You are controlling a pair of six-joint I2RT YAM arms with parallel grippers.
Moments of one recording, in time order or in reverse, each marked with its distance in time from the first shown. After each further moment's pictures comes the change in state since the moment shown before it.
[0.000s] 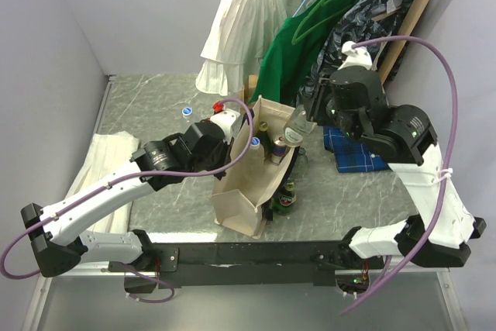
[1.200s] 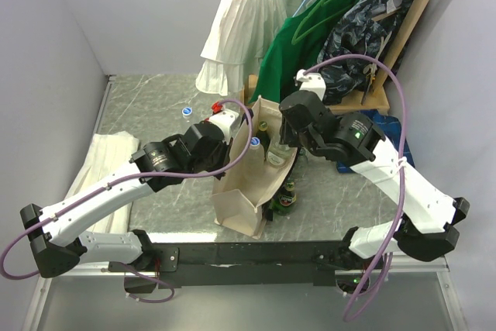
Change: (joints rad) left arm -0.003 -0.008 -0.014 0.008 -0.026 -0.001; right arm 0.158 0.050 -0.237 0.043 0.054 0.106
